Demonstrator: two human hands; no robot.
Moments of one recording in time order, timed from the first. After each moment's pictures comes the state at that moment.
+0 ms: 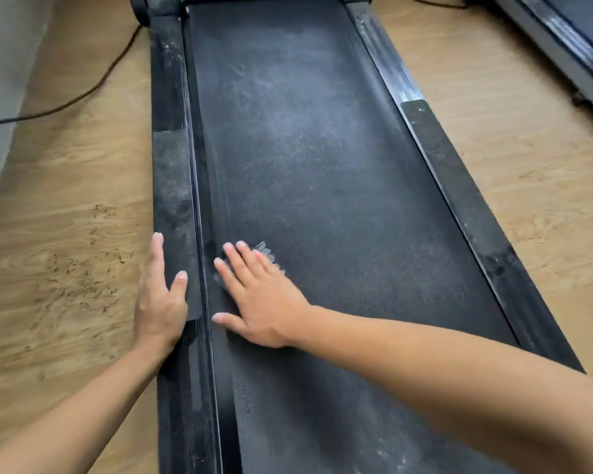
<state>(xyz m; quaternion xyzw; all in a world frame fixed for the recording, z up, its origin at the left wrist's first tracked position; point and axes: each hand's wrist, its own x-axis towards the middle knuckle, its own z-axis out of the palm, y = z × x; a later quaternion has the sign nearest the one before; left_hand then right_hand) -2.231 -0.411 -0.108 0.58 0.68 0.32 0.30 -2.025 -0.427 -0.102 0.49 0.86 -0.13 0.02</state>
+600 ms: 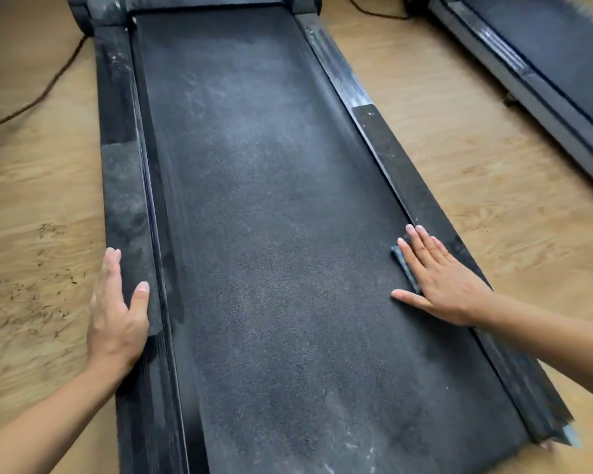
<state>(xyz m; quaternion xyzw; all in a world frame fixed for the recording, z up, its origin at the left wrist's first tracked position) -2.231 -0.409 -0.111 0.62 0.67 0.30 0.27 -1.698 -0.504 -0.072 0.66 0.72 -0.06 0.19</state>
